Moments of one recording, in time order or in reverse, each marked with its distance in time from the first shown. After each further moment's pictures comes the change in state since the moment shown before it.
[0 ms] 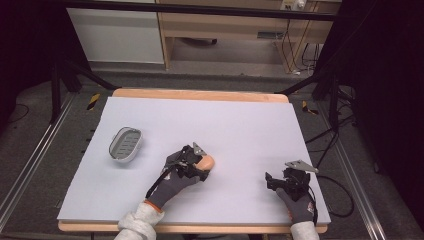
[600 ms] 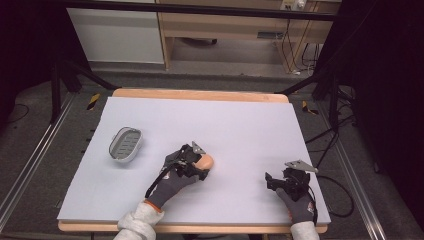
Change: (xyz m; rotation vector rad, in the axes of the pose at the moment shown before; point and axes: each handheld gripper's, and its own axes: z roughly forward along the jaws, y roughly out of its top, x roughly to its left) left arm 0.002 0.002 -0.009 0.003 -0.002 -0.018; right arm 0.000 0.000 0.000 0.003 0.002 -0.001
